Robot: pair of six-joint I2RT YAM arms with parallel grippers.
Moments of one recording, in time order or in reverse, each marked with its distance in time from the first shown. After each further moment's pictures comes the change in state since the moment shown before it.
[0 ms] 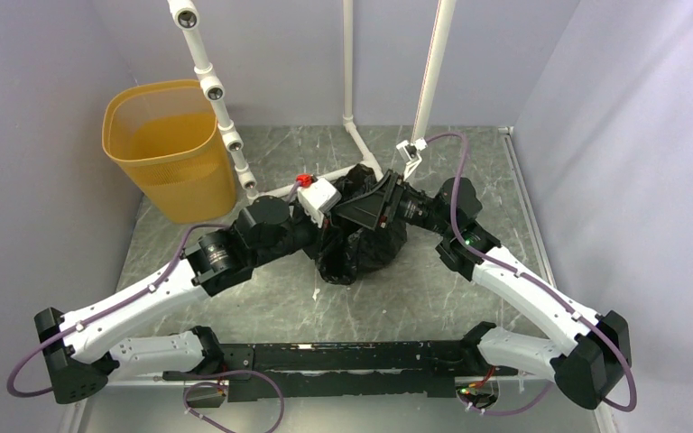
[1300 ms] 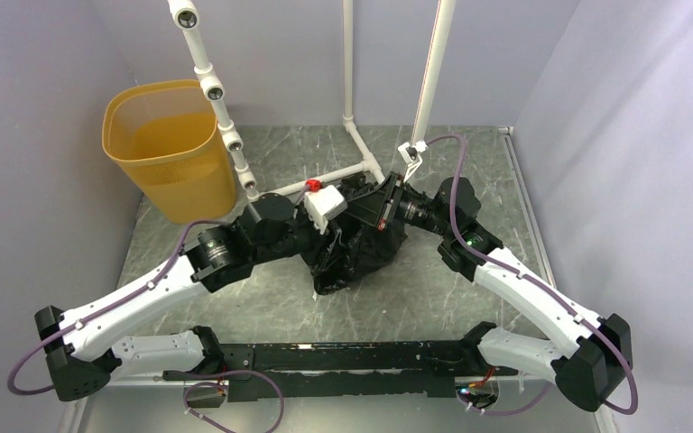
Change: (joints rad) left arm -0.002 0.048 0.079 -0.167 0.126 0.070; right arm -0.007 -0.003 0.000 -0.055 0.021 -0.056
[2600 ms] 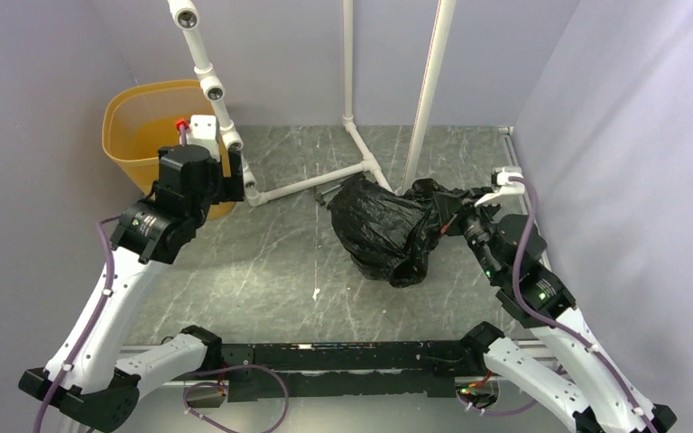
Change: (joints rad) left arm 0.537 -0.073 0.211 -0.332 -0.557 -0.102; right arm -0.031 -0.426 0.024 -0.638 0.872 -0.513
